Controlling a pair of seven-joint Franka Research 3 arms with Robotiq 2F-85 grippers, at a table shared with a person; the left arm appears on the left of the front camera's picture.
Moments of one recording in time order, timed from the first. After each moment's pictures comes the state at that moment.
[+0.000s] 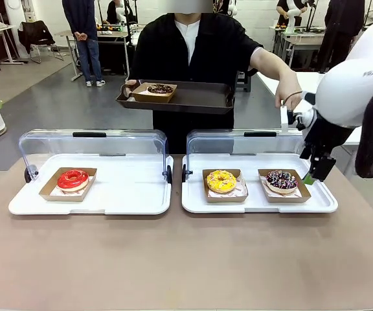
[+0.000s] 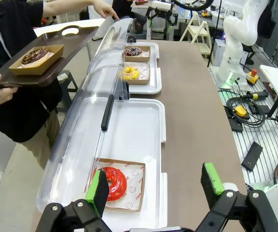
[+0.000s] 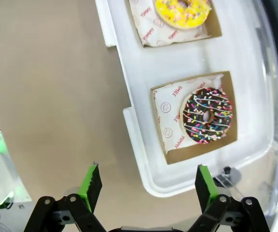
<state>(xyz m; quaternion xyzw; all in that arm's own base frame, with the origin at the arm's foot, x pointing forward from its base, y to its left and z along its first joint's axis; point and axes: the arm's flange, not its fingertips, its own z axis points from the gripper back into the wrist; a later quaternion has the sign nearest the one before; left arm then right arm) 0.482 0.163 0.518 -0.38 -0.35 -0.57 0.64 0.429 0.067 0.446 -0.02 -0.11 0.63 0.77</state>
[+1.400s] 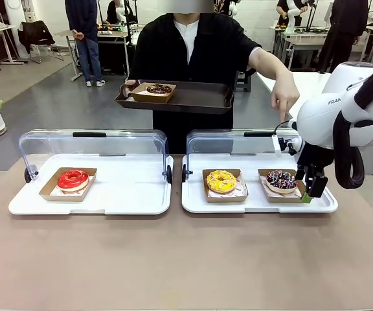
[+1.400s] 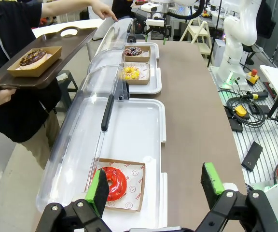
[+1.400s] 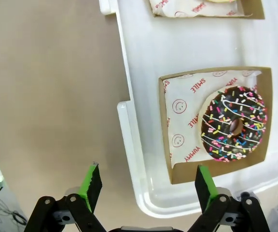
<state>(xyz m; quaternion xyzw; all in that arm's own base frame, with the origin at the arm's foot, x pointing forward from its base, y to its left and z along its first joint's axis) 0.482 0.163 0.518 -0.38 -0.35 -0.57 0.64 0.461 0.059 0.376 -0.01 -0.05 0.66 0.75</state>
